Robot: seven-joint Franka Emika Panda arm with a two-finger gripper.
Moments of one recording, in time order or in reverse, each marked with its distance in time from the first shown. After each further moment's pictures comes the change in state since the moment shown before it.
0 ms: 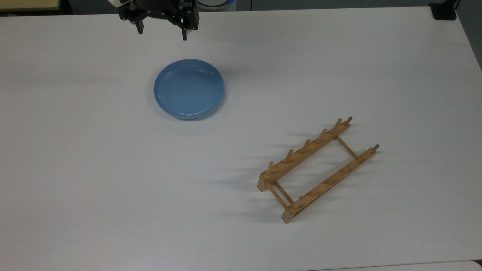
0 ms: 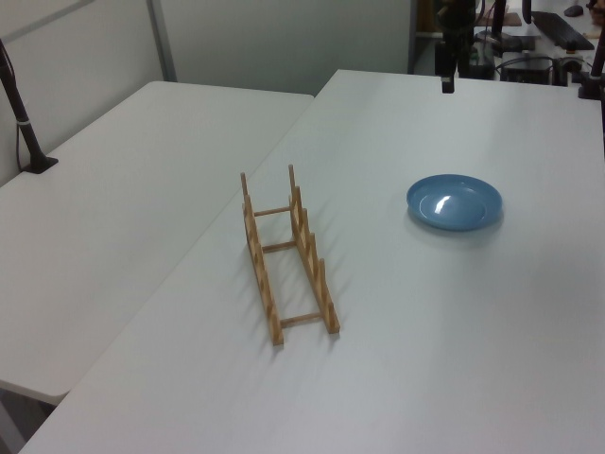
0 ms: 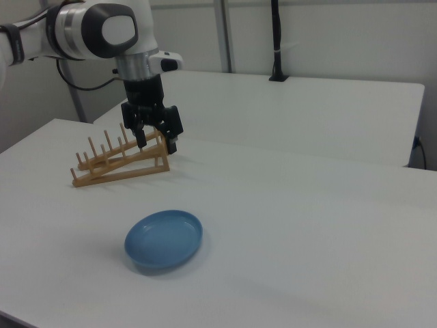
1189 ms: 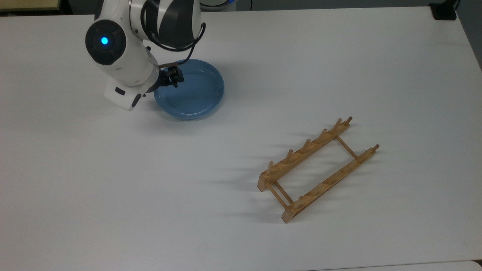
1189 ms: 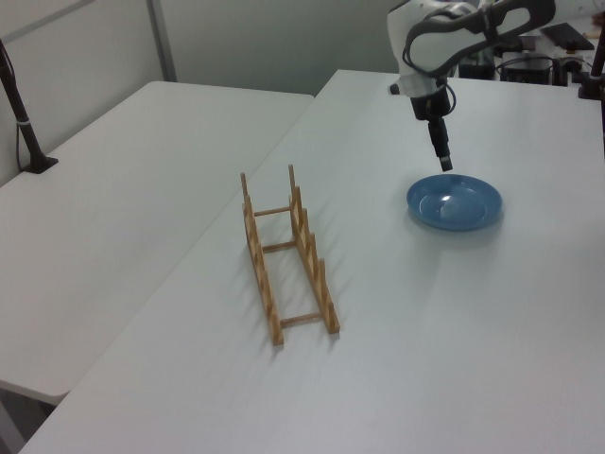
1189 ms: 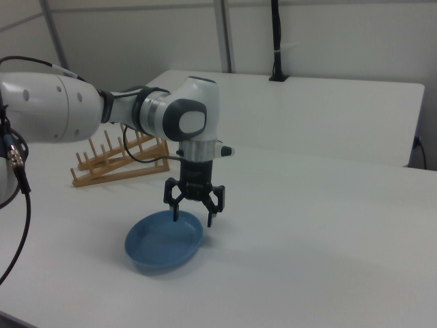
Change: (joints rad) arm -0.100 0.350 -0.018 -0.011 0.087 0.114 -0.518
